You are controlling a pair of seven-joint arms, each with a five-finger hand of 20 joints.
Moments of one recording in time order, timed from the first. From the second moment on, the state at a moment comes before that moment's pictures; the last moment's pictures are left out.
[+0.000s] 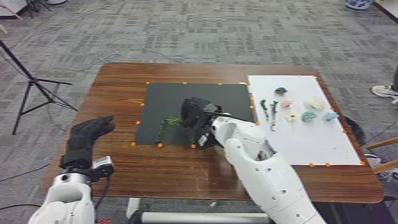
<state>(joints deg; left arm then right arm) 120.3 -55.0 -88.4 -115.2 60.2 28.1 7.6 -75.0 -82.4 61.0 -86.5 -142.8 -17.9 -1.2</state>
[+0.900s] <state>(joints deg) 120.3 -55.1 -88.4 -115.2 60.2 27.8 7.7 -74.9 -81.2 61.6 -88.1 -142.1 -21.6 -2.7</state>
